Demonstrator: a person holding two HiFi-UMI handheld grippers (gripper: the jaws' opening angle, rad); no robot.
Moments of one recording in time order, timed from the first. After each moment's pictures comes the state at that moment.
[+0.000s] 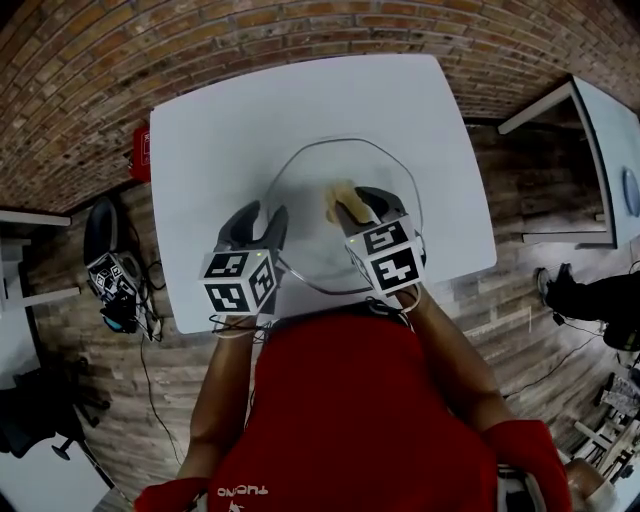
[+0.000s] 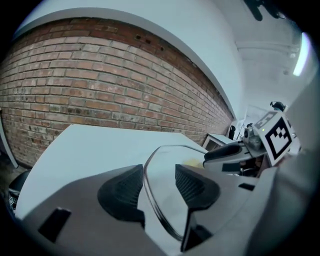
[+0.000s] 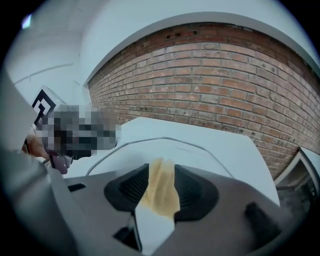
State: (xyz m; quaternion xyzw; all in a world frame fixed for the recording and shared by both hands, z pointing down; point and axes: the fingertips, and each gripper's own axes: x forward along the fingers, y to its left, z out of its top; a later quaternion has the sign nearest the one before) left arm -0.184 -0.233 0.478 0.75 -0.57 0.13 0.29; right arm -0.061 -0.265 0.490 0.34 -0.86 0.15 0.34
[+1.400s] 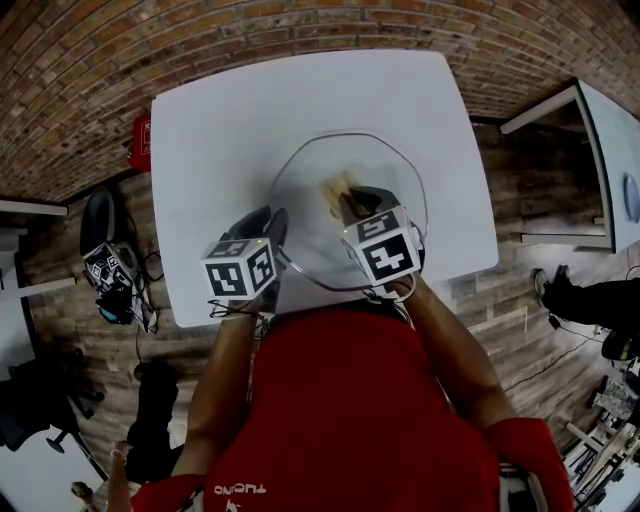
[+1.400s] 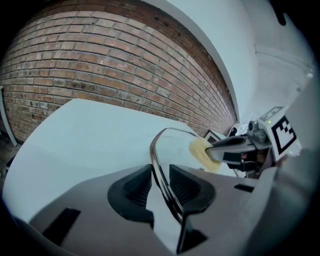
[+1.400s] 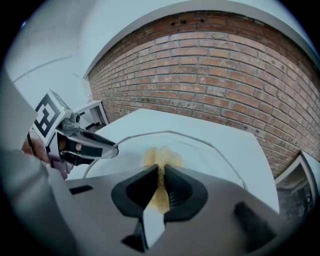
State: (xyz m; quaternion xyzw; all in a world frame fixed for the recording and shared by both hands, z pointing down) left arm -0.189 -0.222 0.524 0.72 -0.55 0.14 0.39; right arm -0.076 -0.262 0.505 0.32 -0.85 0.16 0.39
